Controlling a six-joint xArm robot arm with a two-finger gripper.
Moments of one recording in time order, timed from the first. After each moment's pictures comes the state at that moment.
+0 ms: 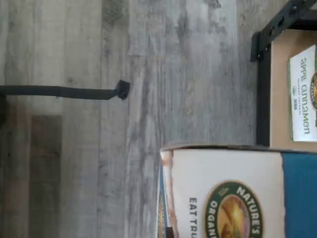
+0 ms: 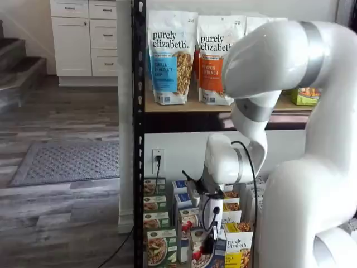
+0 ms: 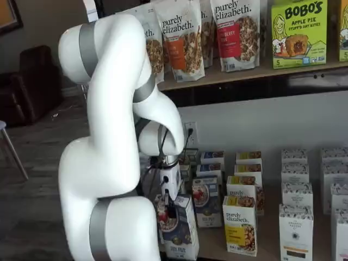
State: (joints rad) arm 0.16 0.22 -0.67 0.13 0.46 -1.52
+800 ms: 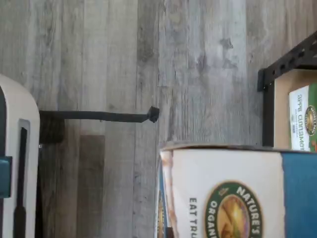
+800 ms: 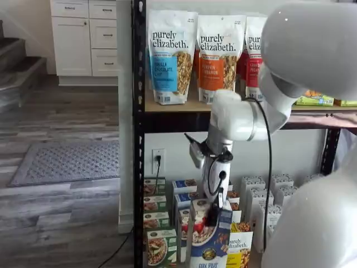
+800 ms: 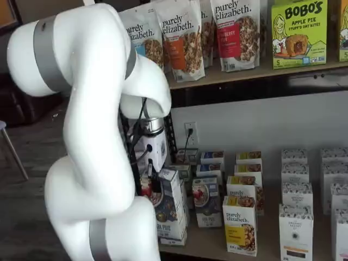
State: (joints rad) arm 0.19 -0.25 -0.57 0.13 0.81 -1.46
